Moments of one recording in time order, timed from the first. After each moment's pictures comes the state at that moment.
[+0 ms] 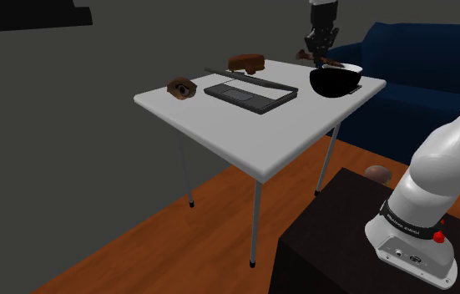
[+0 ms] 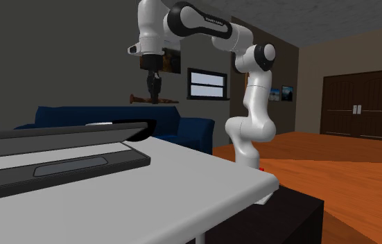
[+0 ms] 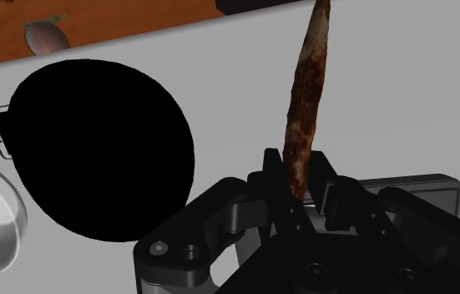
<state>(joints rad) -0.09 -0.33 -0.13 -1.92 -0.17 1.53 0.02</state>
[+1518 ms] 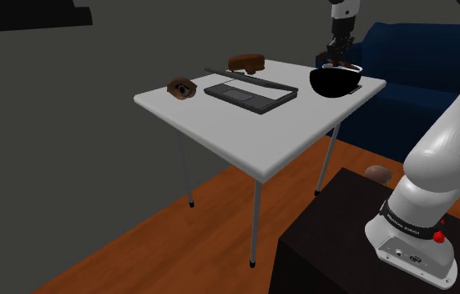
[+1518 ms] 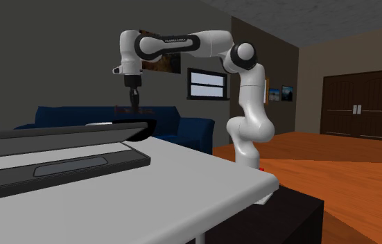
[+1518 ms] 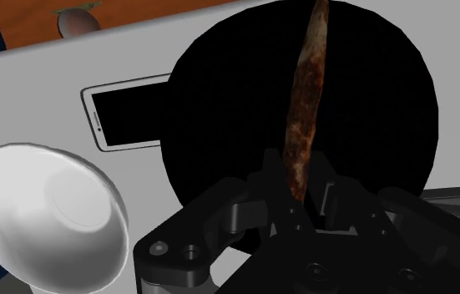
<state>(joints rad) -0.22 -0.08 -0.37 -1.79 -0.17 1.70 -0.34</state>
